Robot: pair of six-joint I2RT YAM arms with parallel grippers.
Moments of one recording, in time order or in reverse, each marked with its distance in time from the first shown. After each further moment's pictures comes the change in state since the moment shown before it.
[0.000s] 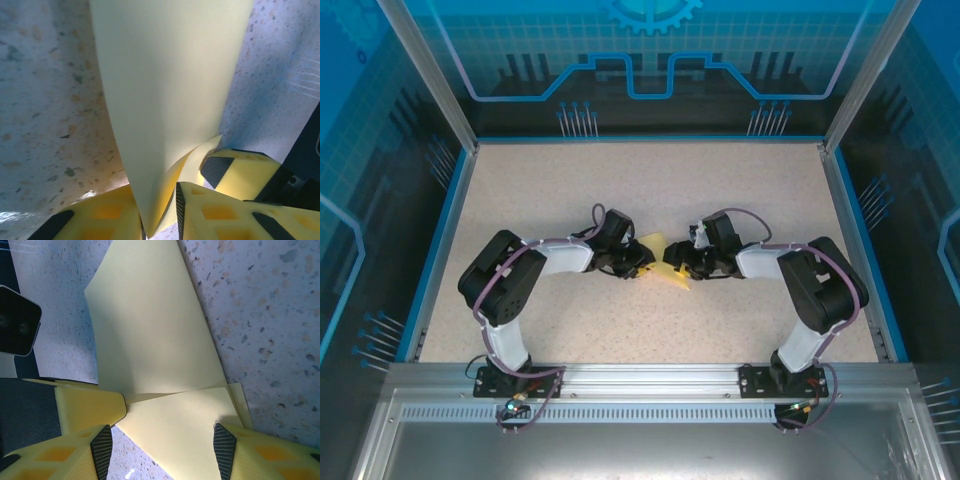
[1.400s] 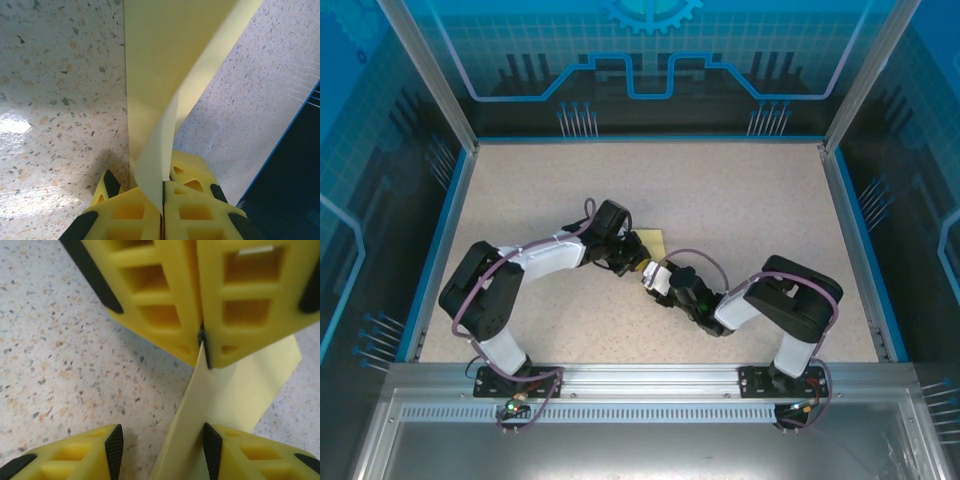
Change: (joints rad) left arm -0.001 -0.132 0.063 -0.234 -0.016 -0.060; right arm 0.485 0.055 -0.288 0.743 0.869 -1.207
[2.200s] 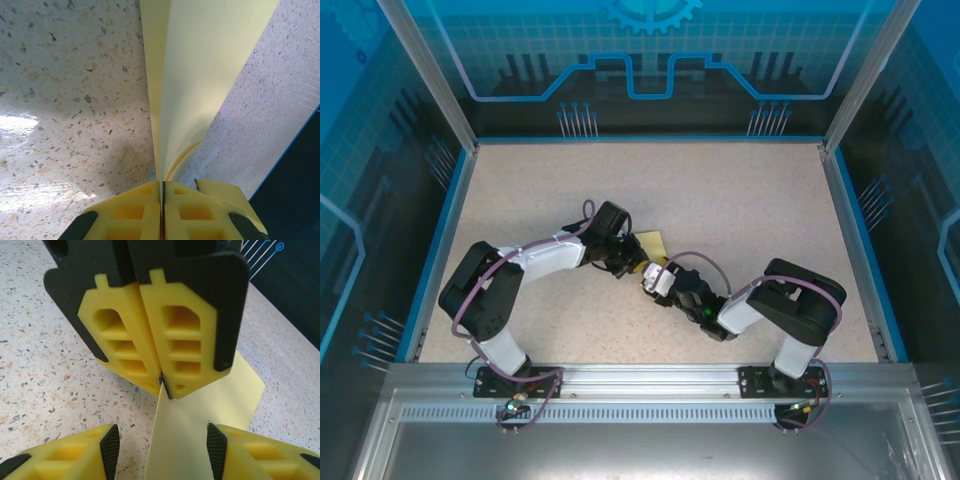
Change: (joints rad) left arm 0.000 0.000 0.000 -0.035 -0.018 -0.011; right arm 0.015 -0.031 -0.041 0.114 -0.014 -0.031
